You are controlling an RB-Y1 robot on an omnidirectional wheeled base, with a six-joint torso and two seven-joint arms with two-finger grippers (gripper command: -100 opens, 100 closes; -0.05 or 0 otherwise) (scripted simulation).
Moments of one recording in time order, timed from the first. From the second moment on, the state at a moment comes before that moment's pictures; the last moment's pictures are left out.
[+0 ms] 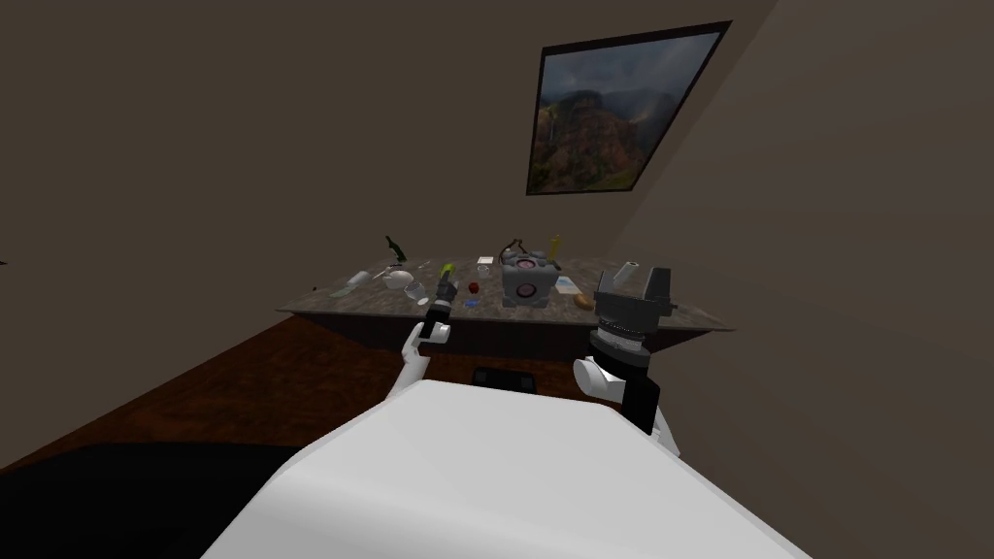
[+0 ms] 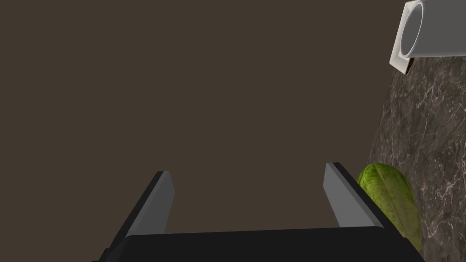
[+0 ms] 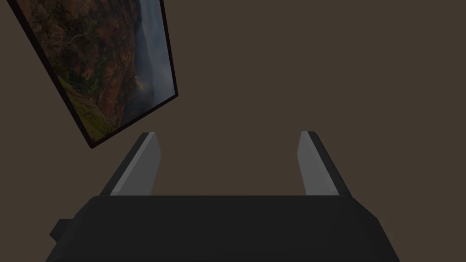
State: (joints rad) left arm 0.11 0.19 0.07 -1.80 -0.06 -0.22 0.30; right arm 0.45 -0.04 0.02 -2.31 -0.11 -0.64 -0.02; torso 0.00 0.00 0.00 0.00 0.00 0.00
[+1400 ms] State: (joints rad) left arm -0.20 0.29 0.09 -1.45 0.01 0.08 0.40; right arm 0.45 -0.04 0.02 -2.31 -0.11 -0.64 -0.02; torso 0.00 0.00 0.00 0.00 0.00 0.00
